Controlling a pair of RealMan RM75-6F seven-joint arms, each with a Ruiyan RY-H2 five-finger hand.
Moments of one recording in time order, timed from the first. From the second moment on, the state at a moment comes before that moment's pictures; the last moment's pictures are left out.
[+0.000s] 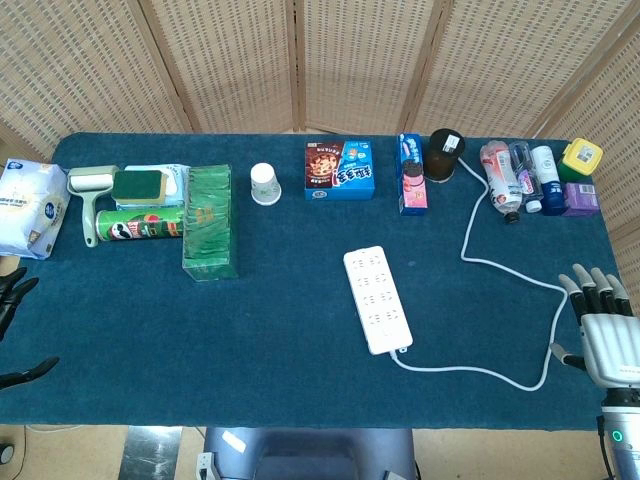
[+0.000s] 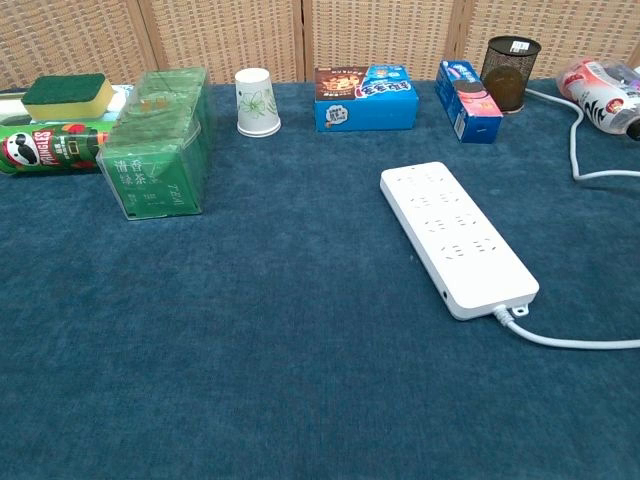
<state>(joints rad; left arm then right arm) -0.06 -0.90 0.02 -1.68 1.69 1.60 -0.27 0.12 -1.06 0.10 -1.67 -1.41 1.45 -0.21</state>
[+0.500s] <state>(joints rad) -0.05 -0.90 0.03 -1.69 1.70 1.63 -0.26 0.16 -1.05 0.09 -1.69 -1.48 1.40 -0.20</state>
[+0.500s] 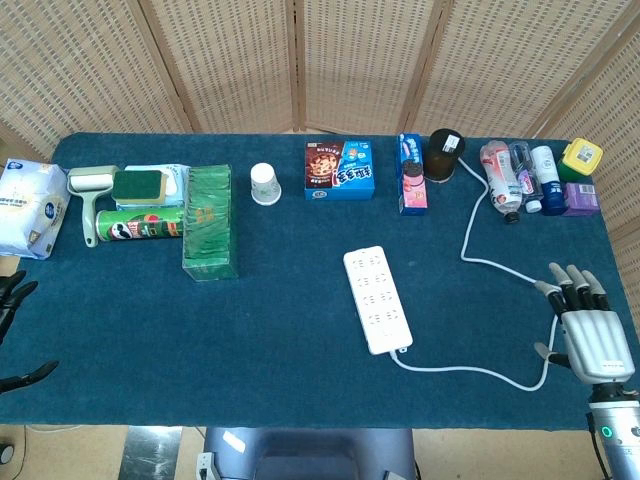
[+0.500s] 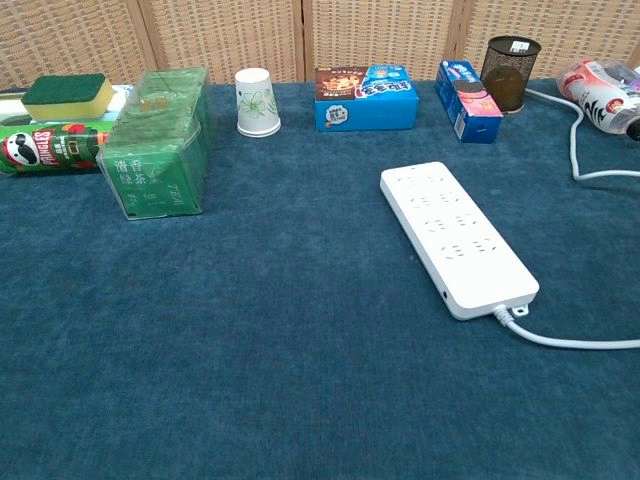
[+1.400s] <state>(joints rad) -0.07 -0.92 0.04 -1.61 1.70 1.59 -0.35 0.39 -1.21 0.04 -1.76 -1.46 1.03 -0.54</state>
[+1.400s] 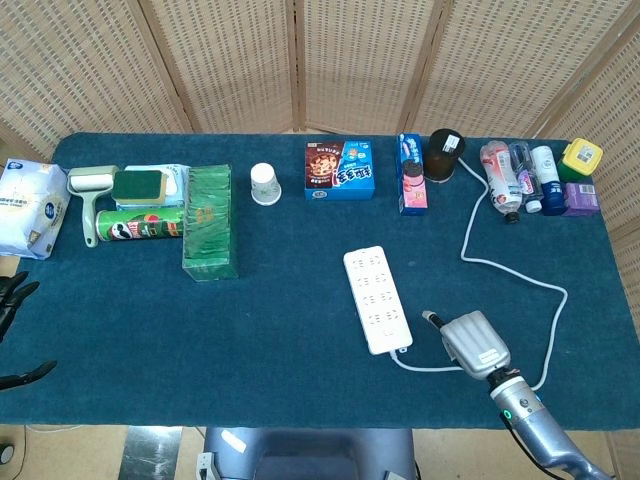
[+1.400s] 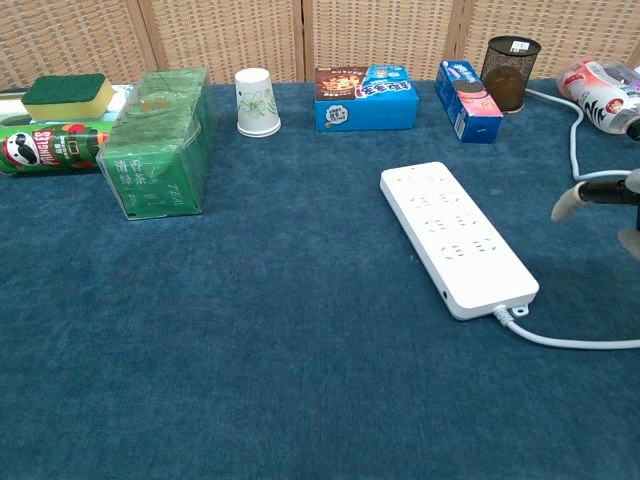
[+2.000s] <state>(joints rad) -0.07 -0.91 0.04 -1.61 1.69 1.60 -0.34 0.47 -1.30 0.02 -1.82 -1.38 0.95 -0.68</state>
